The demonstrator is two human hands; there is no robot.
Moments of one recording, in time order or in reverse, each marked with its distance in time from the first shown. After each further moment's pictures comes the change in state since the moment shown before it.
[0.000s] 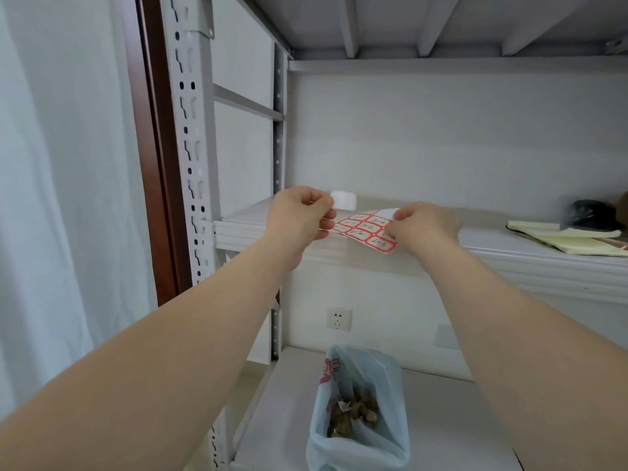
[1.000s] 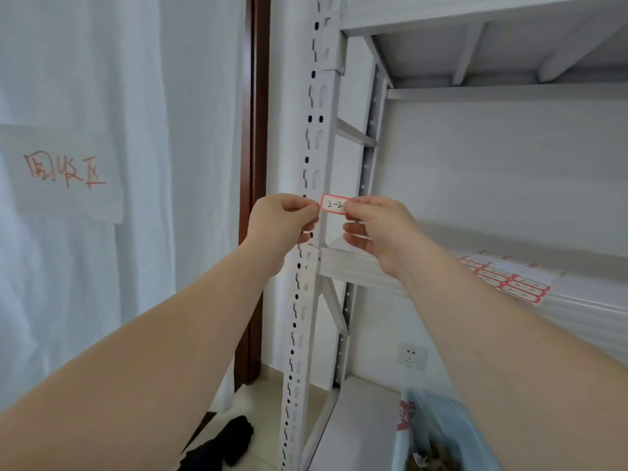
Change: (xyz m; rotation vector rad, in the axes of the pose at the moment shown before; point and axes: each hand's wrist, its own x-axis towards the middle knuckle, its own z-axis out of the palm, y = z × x) left_hand 0.025 0.002 -0.168 0.096 0.250 0.046; right_hand -0.081 -0.171 0.080 0.958 -0.595 -0.109
